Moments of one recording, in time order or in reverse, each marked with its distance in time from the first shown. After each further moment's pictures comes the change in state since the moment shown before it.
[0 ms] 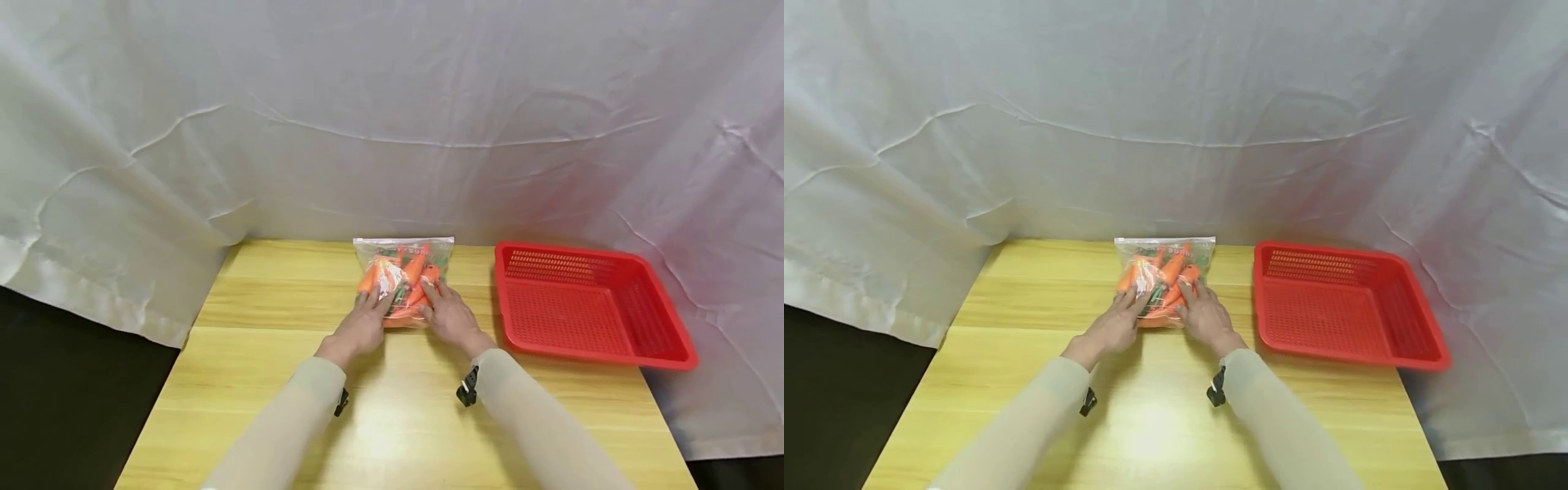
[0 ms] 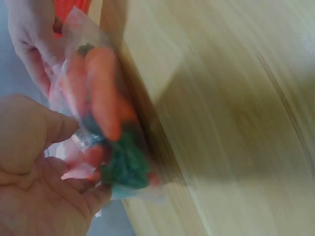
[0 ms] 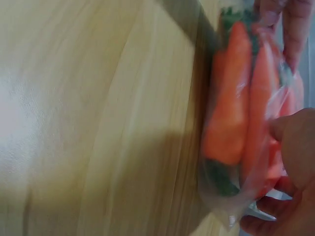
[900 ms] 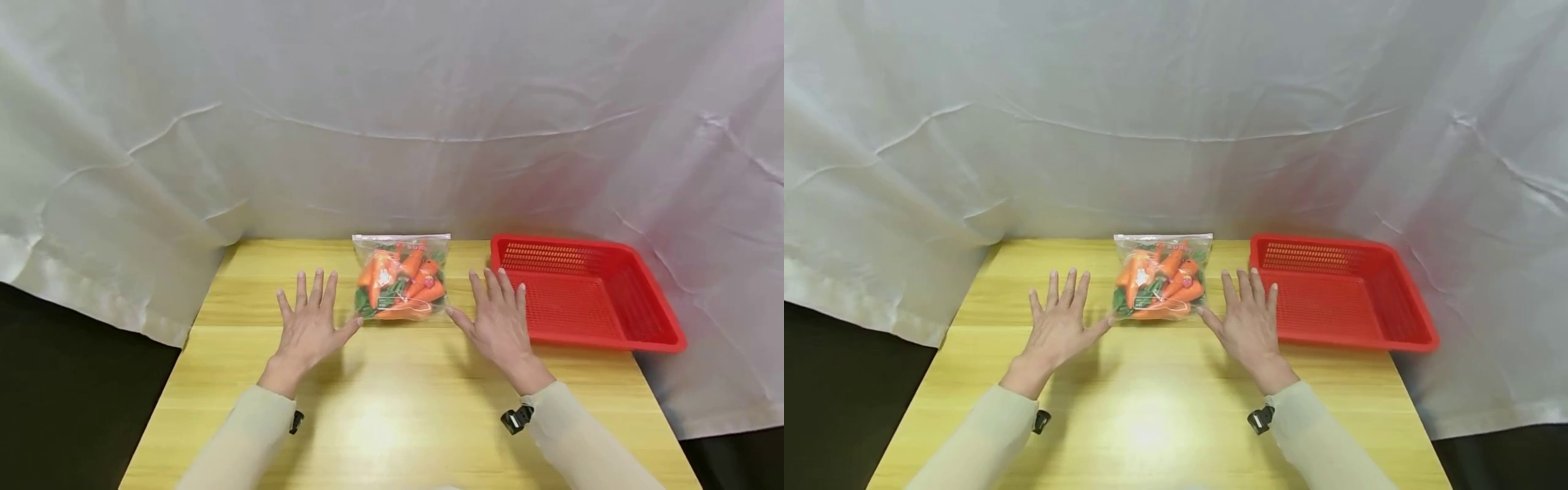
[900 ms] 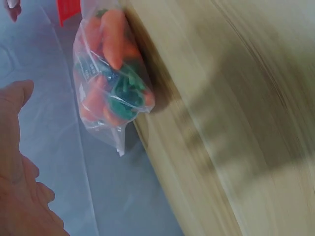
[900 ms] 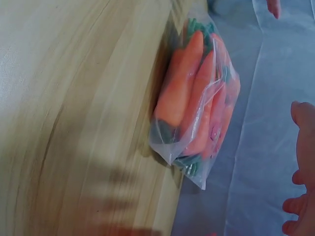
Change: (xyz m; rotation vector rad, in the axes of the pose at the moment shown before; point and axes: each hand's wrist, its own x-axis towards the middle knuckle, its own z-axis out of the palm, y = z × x) left_hand -0.068 -0.042 -0.033 0.128 0.325 -0.106; right_hand -0.083 0.004 -0.062 -0.161 0.302 0.053
